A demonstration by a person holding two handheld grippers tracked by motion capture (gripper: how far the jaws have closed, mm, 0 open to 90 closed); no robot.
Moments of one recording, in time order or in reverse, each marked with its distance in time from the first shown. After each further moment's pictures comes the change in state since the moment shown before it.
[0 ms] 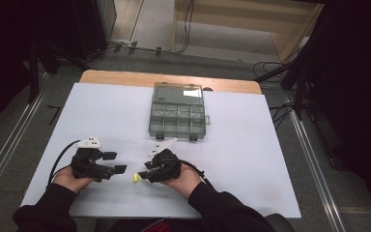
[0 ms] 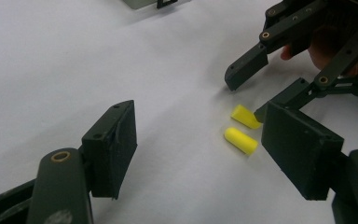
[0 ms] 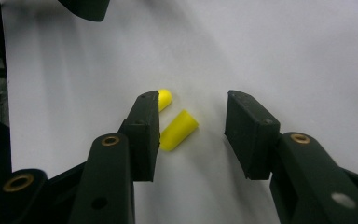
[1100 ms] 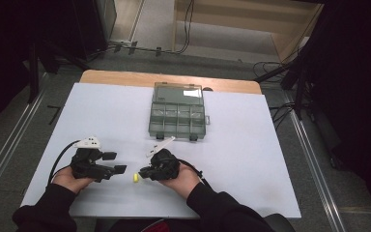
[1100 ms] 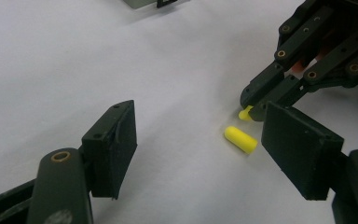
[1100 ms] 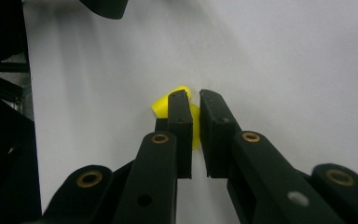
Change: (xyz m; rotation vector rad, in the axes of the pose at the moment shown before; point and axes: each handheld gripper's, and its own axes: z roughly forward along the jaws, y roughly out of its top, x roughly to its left) left arm 0.000 0.000 -0.001 0.001 -0.004 -0.002; right arm 0.002 0.004 0.000 0.040 0.064 0.022
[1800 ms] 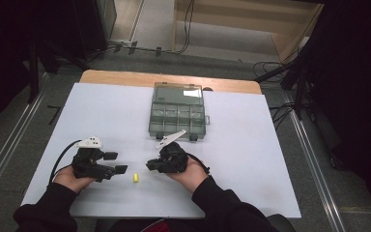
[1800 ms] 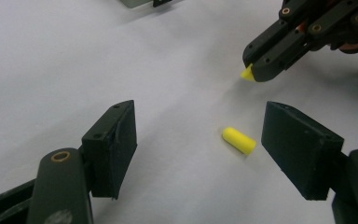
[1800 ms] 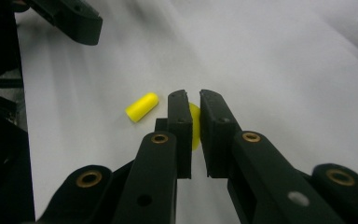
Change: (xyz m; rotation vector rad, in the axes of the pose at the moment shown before) left arm 0.000 0.001 0.003 0.007 -0.011 0.008; right arm -0.017 0.000 -0.024 -0.048 -0.031 0.028
